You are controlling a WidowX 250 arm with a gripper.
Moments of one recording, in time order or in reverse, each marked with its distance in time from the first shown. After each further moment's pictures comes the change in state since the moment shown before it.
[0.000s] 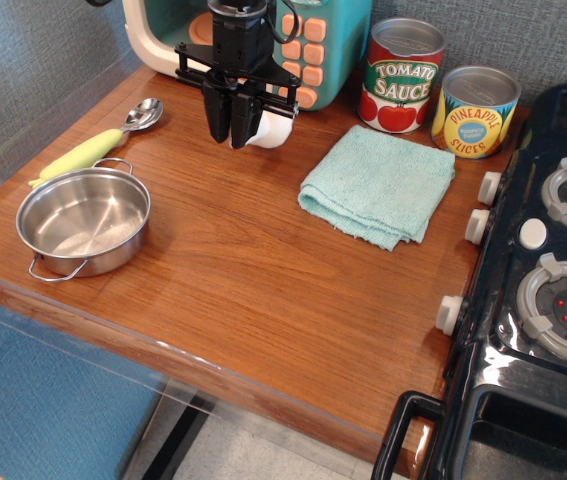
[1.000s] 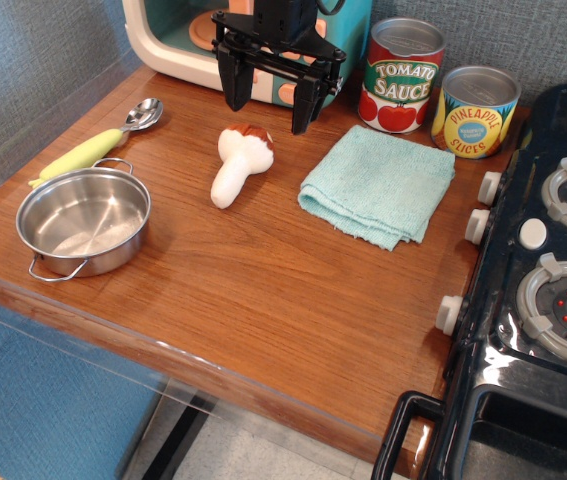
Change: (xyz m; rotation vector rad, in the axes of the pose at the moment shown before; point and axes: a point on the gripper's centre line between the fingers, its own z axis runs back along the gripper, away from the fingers) arm 0.008 -0.032 0.029 0.010 -0.037 -0.051
